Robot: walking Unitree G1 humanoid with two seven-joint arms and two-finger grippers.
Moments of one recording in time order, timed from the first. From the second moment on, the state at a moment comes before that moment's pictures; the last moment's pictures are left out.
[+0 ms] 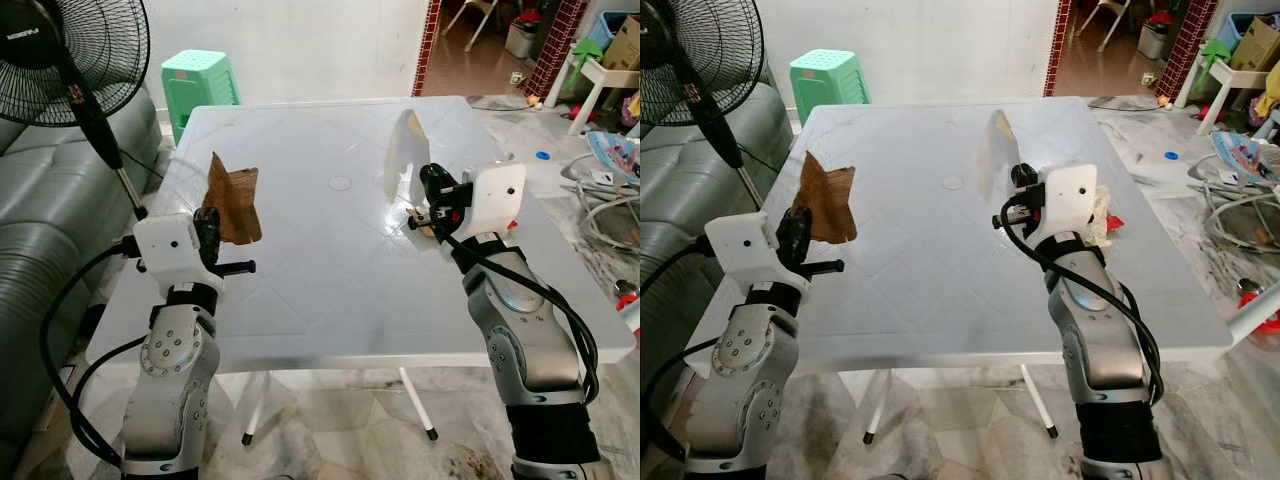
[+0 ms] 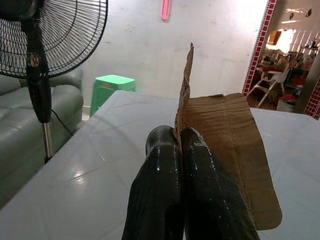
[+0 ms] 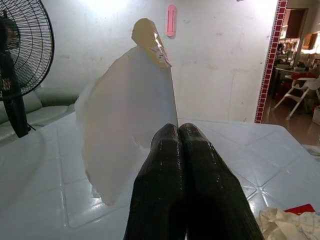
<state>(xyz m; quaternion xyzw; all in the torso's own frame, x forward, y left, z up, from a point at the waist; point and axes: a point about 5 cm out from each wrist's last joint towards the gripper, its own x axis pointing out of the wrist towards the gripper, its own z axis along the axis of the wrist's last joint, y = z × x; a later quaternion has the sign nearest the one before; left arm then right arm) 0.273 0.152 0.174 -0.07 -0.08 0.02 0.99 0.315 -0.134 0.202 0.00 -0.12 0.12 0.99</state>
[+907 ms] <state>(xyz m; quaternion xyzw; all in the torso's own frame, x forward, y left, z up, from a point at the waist) 0.276 0.147 0.178 -0.07 -0.08 0.01 0.99 0.315 -0.135 0.202 0.00 -0.12 0.12 0.99</state>
